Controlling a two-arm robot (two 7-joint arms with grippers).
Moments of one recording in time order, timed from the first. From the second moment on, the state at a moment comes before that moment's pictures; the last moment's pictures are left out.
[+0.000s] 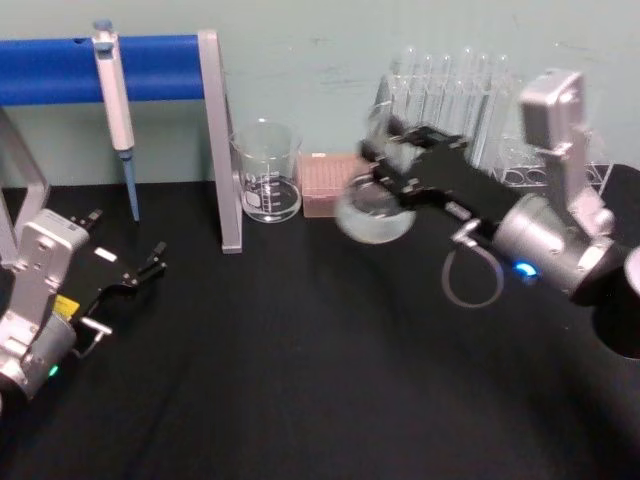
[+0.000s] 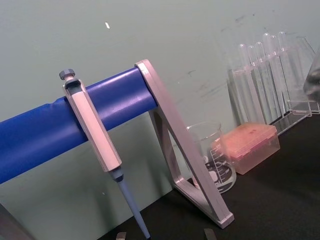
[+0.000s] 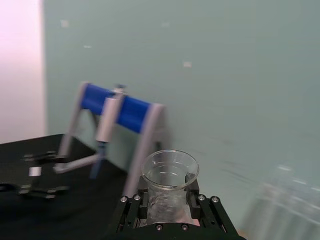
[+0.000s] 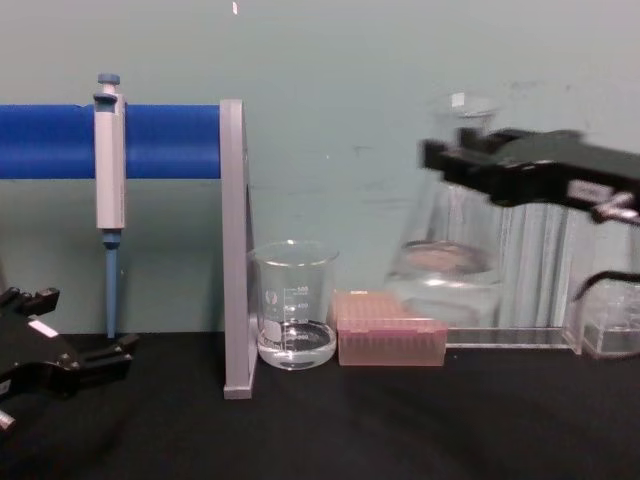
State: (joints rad) left arm -0.20 0.60 0.45 -1.41 -0.25 -0.12 0.03; right arm 0.36 0.44 -0.42 -1.55 0.41 -0.02 0.38
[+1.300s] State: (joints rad) left arm -0.20 0.60 0.45 -1.41 -0.25 -0.12 0.03; right arm 0.33 0.40 -0.38 -1.56 0.40 0.00 0.49
